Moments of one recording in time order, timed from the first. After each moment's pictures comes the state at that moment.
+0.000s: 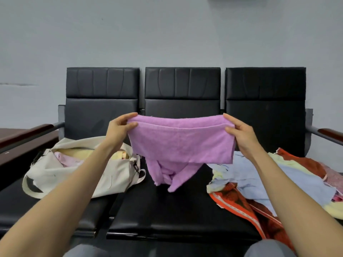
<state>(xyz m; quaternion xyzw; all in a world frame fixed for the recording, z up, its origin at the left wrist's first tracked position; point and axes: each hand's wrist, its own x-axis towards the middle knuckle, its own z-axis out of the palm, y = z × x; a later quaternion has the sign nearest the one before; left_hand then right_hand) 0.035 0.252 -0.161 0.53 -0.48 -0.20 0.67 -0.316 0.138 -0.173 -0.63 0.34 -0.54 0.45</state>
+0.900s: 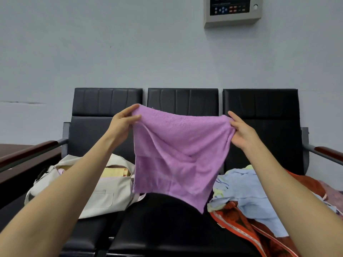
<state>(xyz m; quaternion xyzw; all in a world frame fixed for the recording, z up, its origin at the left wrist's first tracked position) 0.035 0.253 -0.086 0.42 -0.49 -0.29 0.71 -0.305 0.140 -0.094 -0.39 0.21 -0.60 0.67</state>
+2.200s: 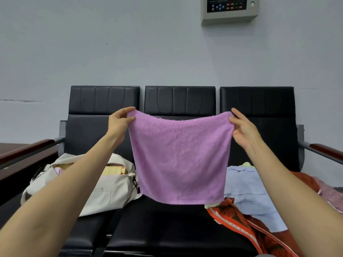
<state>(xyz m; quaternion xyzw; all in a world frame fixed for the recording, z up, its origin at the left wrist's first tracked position) 0.032 0.240 -0.093 0.51 -0.45 -0.15 0.72 -0.319 0.140 -0.095 -0.41 0.21 -0.63 0.62</state>
